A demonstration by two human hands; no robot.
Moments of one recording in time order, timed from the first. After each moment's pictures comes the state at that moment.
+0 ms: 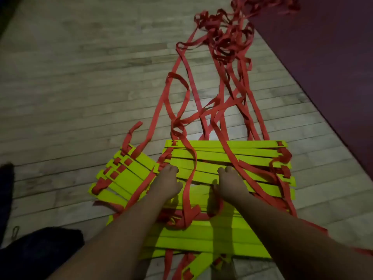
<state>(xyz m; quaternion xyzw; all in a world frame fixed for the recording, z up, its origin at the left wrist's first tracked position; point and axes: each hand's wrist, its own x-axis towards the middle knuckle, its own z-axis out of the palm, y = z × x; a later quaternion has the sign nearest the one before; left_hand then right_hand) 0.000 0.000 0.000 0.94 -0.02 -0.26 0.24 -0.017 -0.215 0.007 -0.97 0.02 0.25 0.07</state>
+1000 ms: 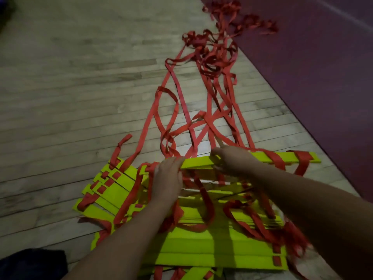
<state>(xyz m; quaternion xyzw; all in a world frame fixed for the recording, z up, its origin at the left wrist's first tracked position) 0.005 -0.042 0.043 0.95 -0.06 0.01 0.29 0.043 -0.253 0.123 -0.97 -0.14 0.20 0.03</state>
